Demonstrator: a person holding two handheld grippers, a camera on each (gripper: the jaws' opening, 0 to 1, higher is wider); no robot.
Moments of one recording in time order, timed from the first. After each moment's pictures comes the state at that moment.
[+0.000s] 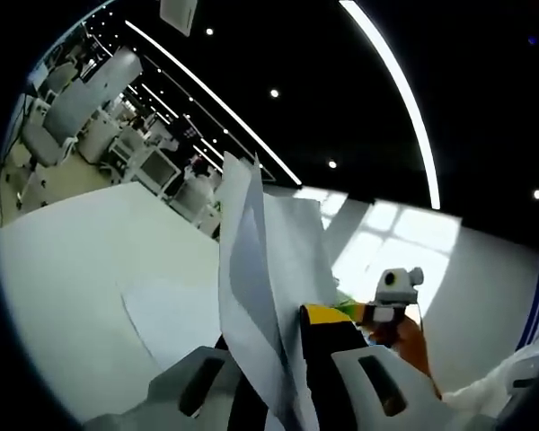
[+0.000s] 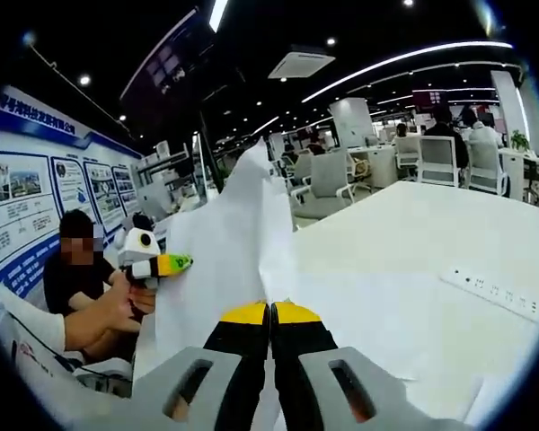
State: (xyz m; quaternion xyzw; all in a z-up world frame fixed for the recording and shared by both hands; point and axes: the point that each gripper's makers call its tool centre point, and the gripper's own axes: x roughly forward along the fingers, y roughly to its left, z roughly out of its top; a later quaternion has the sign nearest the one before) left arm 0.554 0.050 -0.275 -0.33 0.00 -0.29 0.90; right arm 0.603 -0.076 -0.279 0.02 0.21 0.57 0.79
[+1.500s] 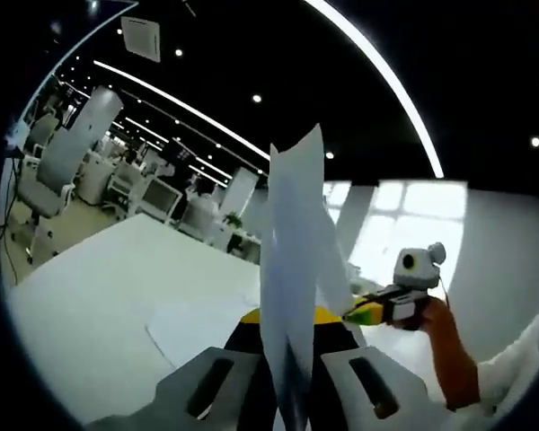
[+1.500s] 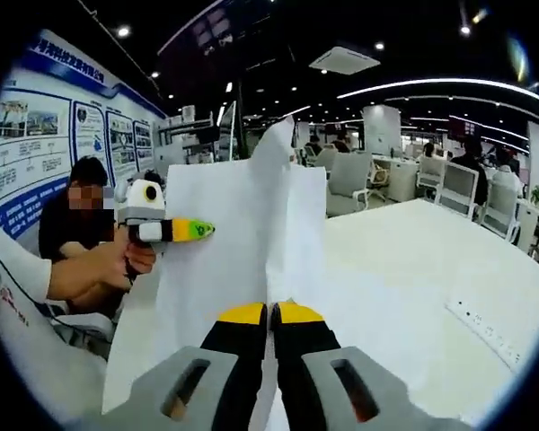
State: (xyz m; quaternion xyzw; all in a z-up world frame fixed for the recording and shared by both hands) left arm 0.558 0.062 -0.273 -0.24 -0.02 -0.26 0.94; right arm 0.582 -0.058 -0.296 -0.09 0.18 0.60 0.77
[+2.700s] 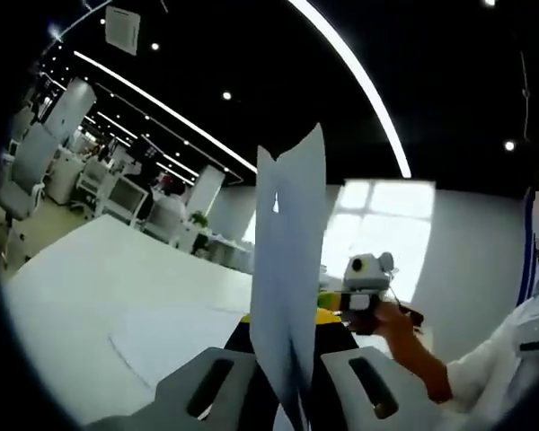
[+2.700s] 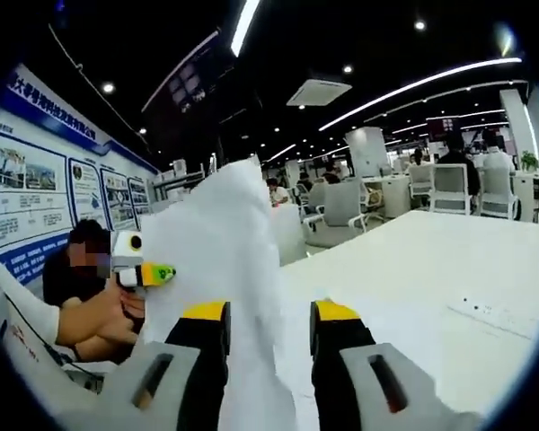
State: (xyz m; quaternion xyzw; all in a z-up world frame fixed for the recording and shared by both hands) left arm 0.533 0.021 -0.242 -0.23 -0.04 -0.36 0.90; right arm 0.609 -0.068 -0.277 0.04 0.15 0.61 0.78
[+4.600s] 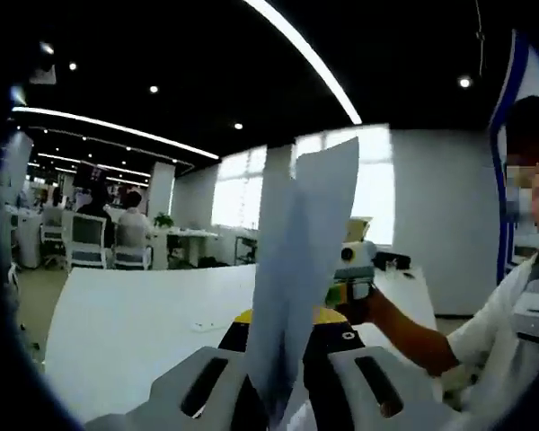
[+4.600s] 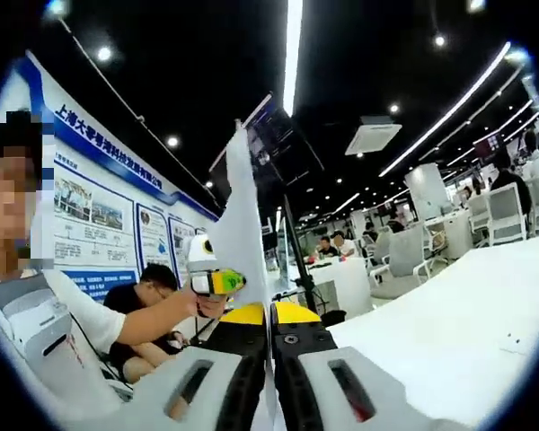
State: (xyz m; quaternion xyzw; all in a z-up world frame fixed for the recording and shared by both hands) left arm 0.556 -0.021 -0.182 -0.04 -0.01 -0.42 0.91; right arm 0.572 -0.096 -0.195 0.18 0.02 0.71 0.68
